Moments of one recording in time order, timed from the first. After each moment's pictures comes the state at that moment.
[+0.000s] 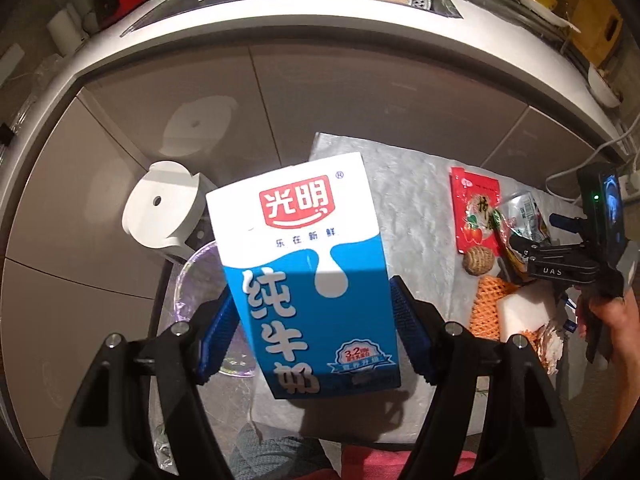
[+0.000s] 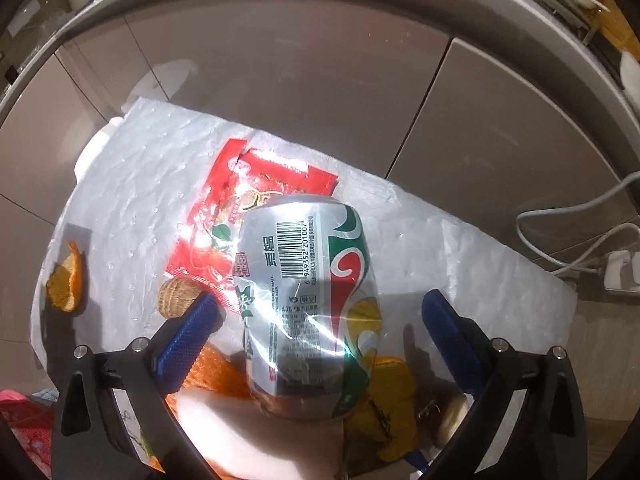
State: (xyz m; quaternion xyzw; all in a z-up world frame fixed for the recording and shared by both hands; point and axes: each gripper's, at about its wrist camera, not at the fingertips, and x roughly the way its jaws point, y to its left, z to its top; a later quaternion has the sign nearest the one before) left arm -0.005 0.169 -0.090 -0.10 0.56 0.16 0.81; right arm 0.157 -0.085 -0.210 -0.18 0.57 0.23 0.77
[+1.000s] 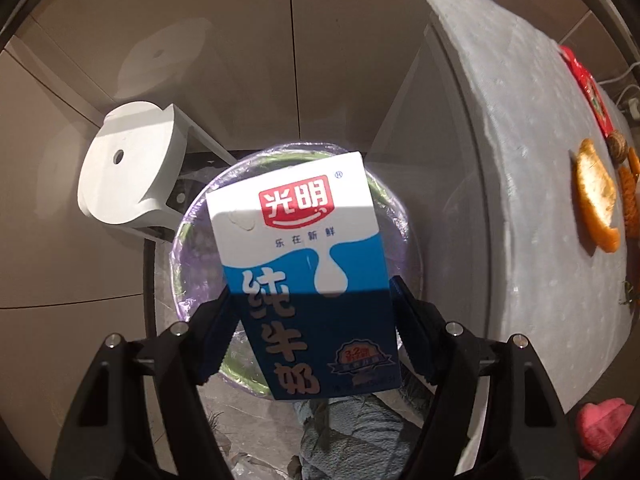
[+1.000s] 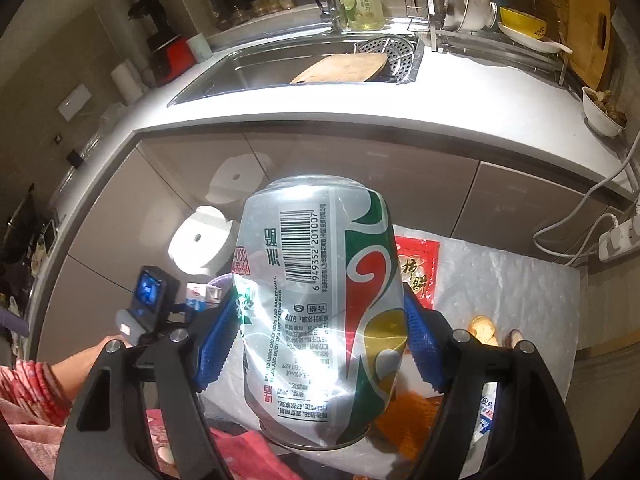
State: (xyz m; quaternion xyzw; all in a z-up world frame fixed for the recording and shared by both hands) left arm -0.041 0.292 -0.293 -0.06 0.65 0.05 0.76; right arm 0.033 -0.029 -0.005 -0.03 0.49 0.28 0.83
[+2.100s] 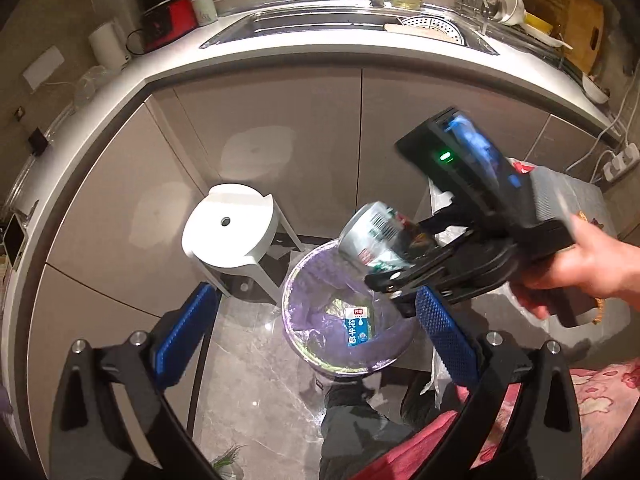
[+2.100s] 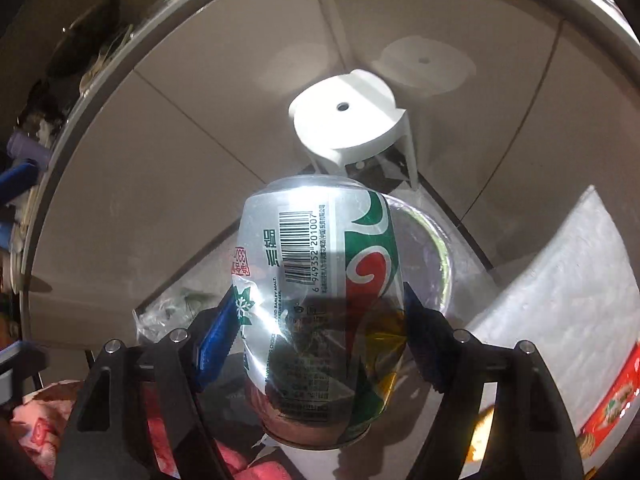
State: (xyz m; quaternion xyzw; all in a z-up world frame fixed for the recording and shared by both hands) left arm -0.156 0.301 -0.068 -0.04 0.49 0.17 0.85; right arm -0.023 0.271 -0.191 -0.24 0.57 0.51 0.60
